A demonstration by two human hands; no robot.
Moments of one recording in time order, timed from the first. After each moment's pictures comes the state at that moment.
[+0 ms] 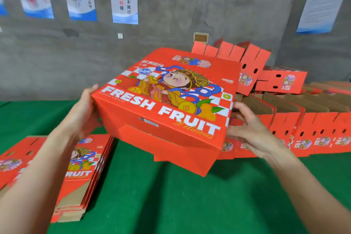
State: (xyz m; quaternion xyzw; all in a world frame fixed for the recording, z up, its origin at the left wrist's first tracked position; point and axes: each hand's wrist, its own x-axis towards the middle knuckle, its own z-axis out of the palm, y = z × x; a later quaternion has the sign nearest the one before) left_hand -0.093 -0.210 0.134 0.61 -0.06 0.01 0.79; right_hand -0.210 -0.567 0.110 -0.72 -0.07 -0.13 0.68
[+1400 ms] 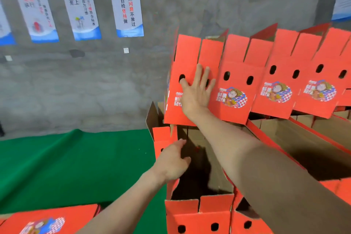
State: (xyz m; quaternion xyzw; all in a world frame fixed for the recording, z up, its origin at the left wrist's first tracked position) left_hand 0.210 -0.386 0.034 0.92 -0.23 0.02 0.32; right_hand 0.289 -0.501 0.130 -0.92 0.09 -0.38 0.06
